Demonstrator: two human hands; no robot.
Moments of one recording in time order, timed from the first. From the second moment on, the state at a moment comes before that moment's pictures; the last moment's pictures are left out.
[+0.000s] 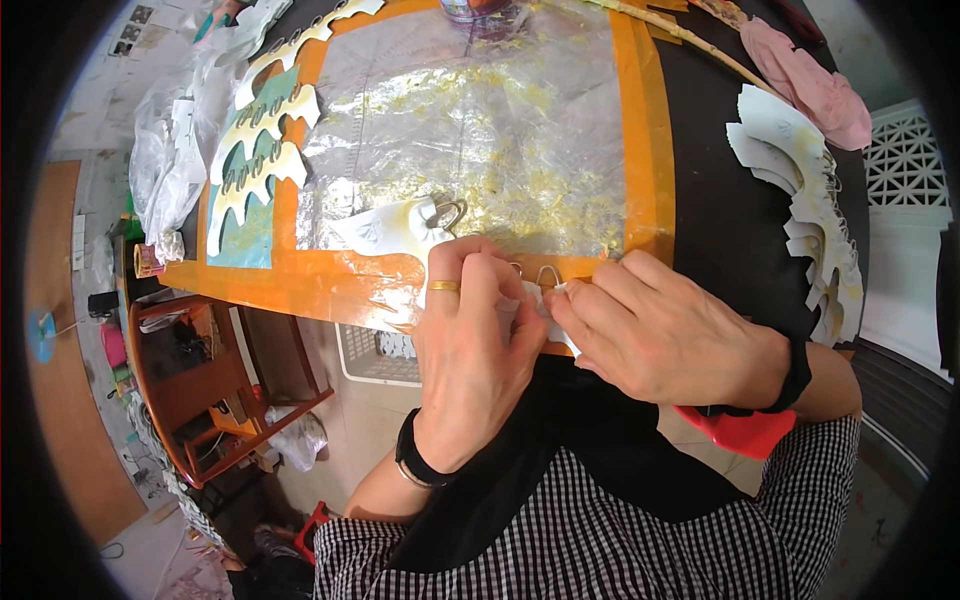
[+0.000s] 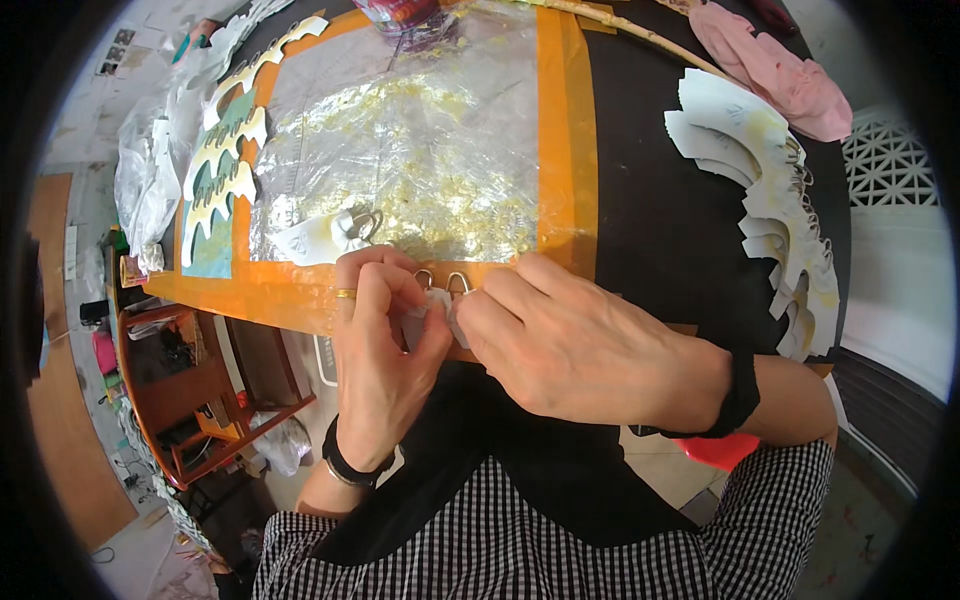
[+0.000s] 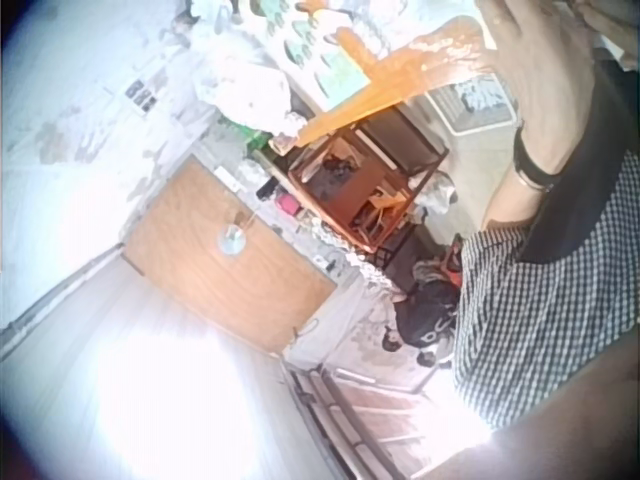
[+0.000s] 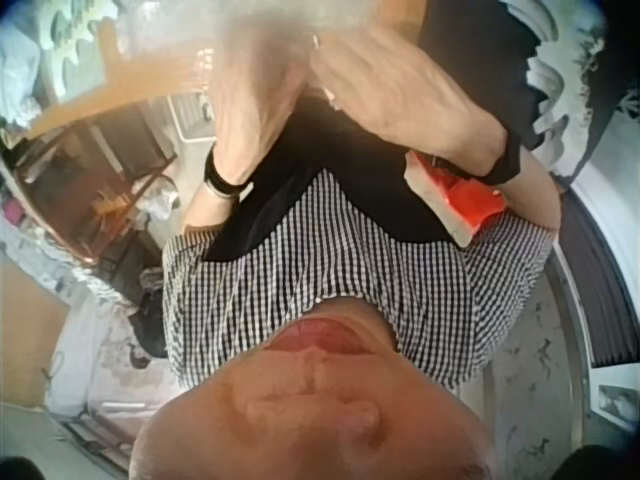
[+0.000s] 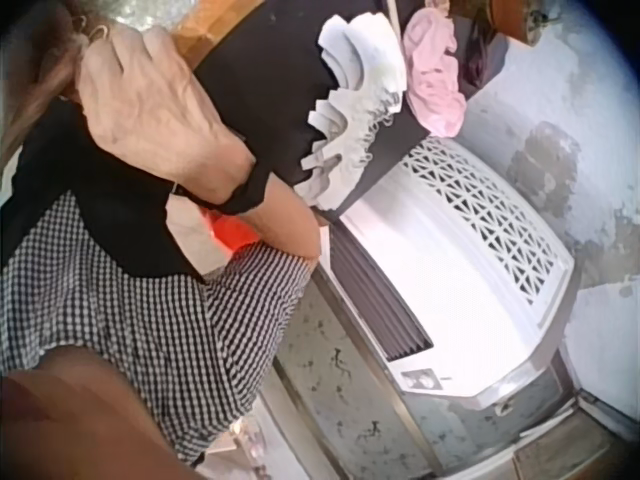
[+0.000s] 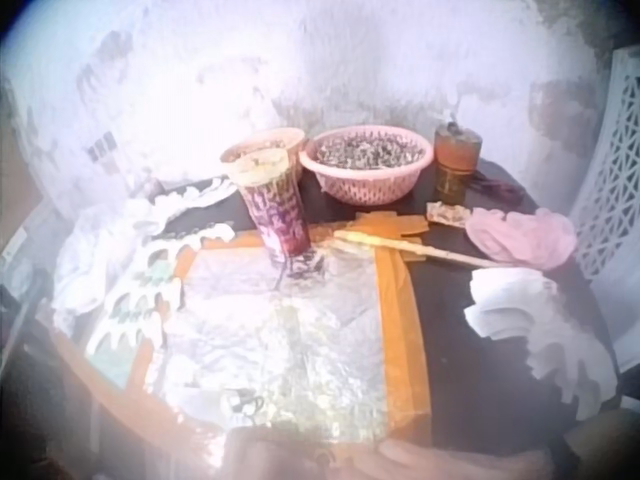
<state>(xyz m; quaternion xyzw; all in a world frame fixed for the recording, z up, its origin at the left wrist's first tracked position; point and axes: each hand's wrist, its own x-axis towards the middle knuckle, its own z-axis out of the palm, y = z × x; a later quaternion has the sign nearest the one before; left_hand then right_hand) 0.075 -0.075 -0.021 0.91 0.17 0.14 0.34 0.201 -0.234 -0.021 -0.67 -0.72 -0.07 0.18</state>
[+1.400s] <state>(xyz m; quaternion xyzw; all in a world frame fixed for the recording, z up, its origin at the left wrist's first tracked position) 0.064 -0.048 -0.015 0.96 -0.06 0.16 0.21 0.209 -0.231 -0.036 -0.62 -0.67 0.00 0.42</state>
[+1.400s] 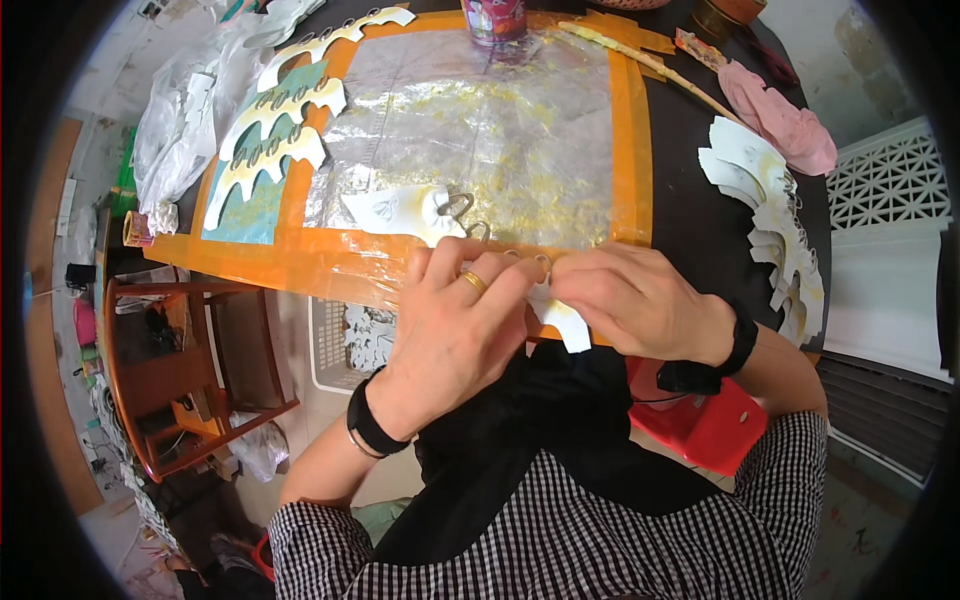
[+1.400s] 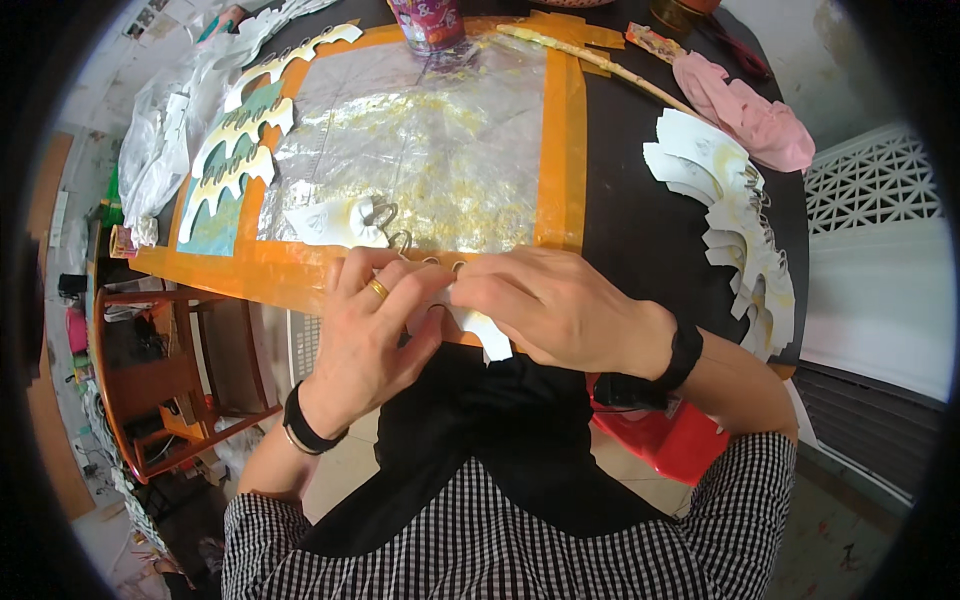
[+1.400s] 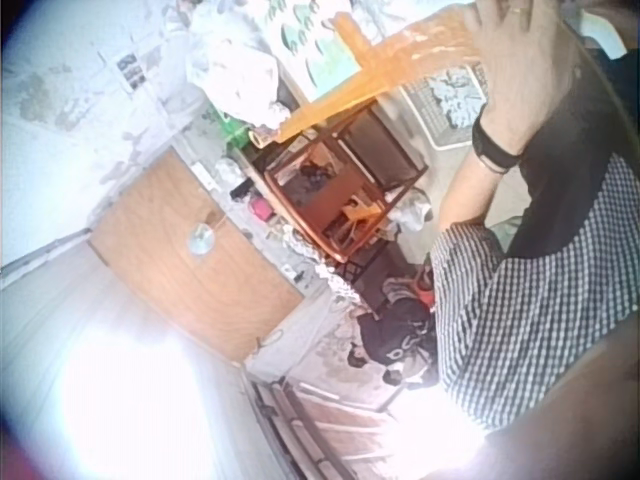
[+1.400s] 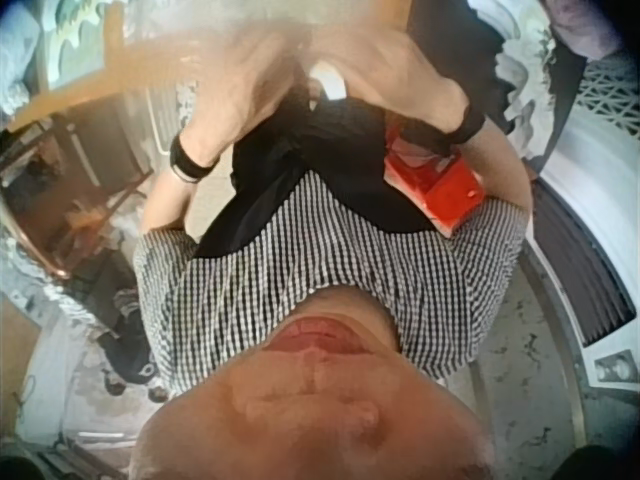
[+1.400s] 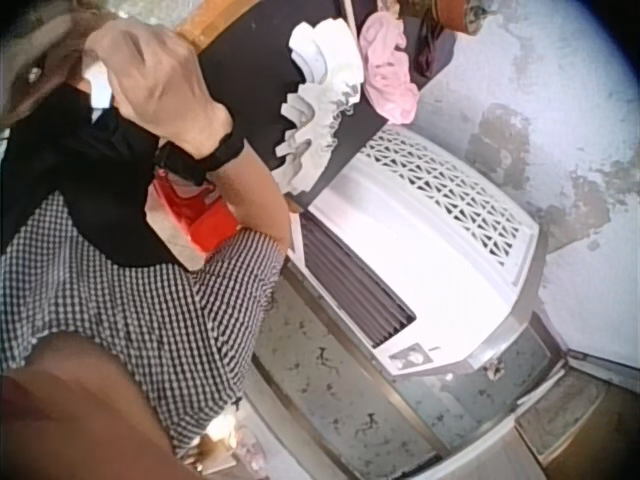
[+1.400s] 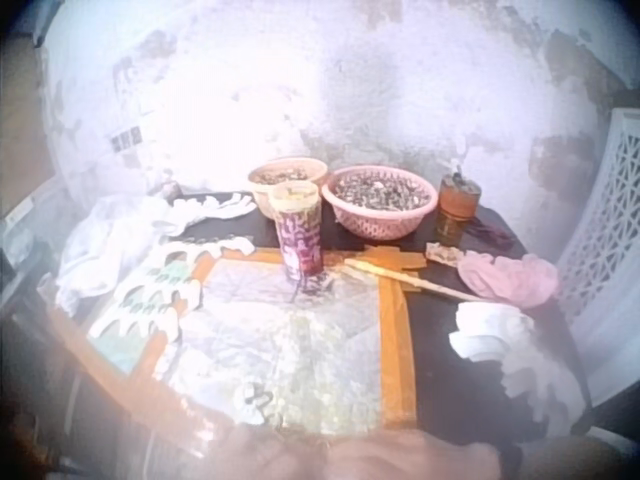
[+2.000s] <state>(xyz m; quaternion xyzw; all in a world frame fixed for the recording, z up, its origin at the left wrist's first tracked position) 0.074 -0.036 -0.020 0.96 -0.15 0.19 0.13 0.211 -0.225 -0.032 -0.65 -0.64 0.03 0.41</state>
